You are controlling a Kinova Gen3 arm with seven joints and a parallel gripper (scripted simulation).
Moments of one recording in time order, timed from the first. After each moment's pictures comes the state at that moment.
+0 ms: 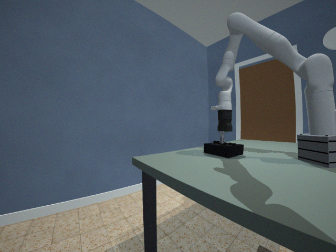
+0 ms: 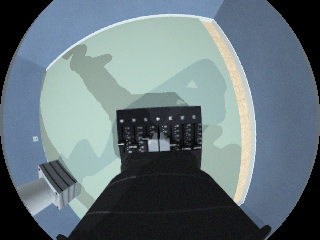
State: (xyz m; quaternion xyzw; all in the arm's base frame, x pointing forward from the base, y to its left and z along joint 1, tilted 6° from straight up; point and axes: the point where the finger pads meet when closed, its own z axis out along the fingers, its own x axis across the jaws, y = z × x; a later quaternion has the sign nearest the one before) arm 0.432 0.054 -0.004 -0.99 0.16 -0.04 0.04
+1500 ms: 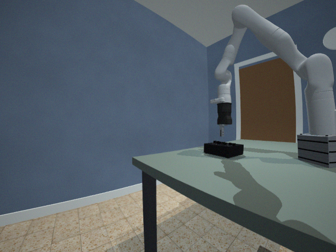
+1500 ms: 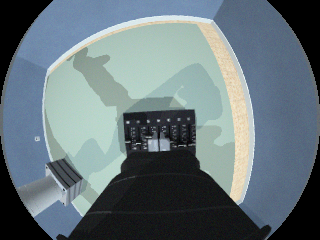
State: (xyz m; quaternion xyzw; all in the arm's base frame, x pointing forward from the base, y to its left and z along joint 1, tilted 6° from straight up) arm 0.429 0.055 0.034 -0.99 0.16 -0.03 0.04
